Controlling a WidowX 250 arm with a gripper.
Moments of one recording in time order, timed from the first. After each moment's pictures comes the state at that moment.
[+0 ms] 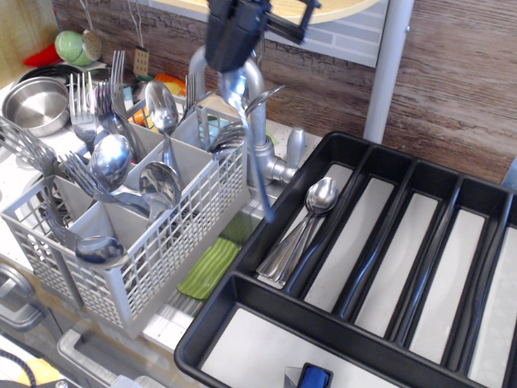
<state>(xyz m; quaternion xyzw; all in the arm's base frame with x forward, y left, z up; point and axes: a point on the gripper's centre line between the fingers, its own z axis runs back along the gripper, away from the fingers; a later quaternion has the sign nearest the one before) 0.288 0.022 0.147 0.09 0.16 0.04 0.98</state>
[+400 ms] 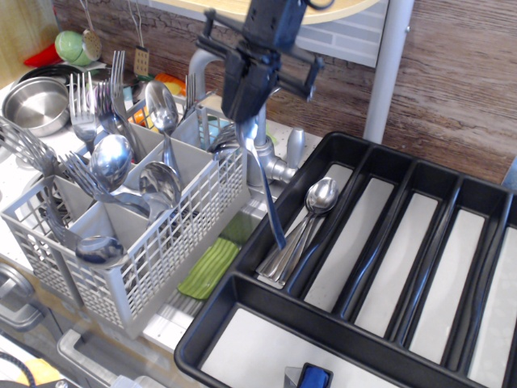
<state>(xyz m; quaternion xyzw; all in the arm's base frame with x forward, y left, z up) 0.301 0.020 0.104 0.10 0.16 0.02 0.98</state>
